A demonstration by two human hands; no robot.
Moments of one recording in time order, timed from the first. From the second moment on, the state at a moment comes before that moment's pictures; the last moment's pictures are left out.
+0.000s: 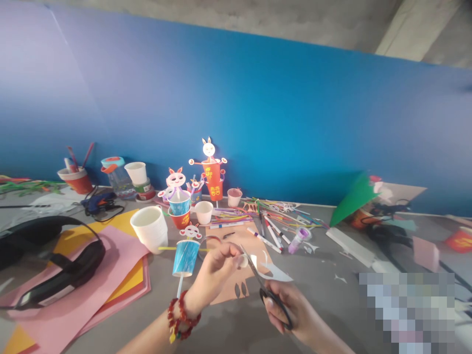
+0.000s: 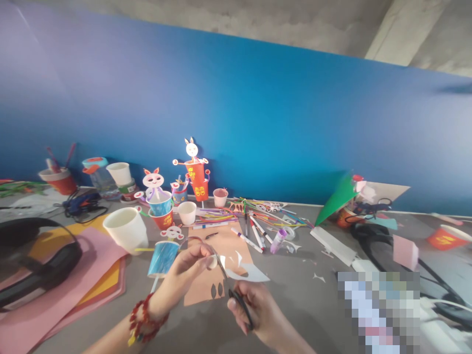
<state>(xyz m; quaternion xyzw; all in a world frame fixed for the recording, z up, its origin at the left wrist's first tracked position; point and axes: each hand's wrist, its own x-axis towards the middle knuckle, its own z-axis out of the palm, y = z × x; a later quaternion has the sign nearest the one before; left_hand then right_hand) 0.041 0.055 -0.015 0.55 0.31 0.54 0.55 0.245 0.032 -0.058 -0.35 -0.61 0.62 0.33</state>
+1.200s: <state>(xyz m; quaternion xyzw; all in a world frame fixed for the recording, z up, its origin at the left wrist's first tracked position) 0.043 0.055 -0.016 0.53 0.31 0.56 0.56 0.245 0.032 -0.050 -0.38 -0.63 0.60 0.30</state>
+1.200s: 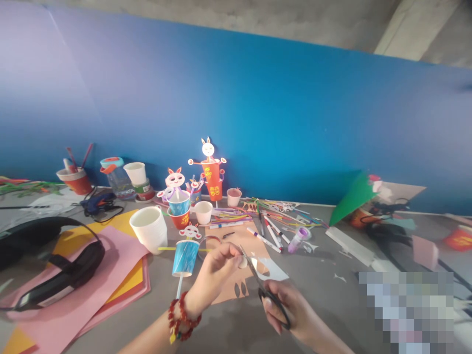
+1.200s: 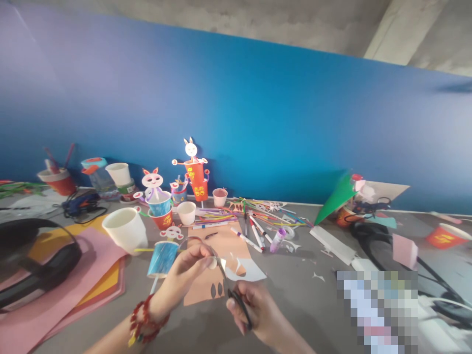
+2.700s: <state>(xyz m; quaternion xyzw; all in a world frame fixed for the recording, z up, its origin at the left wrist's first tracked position) 0.037 0.061 -0.017 0.51 0.33 0.50 0.61 0.248 0.035 -0.054 -0.38 -0.61 0.63 0.29</state>
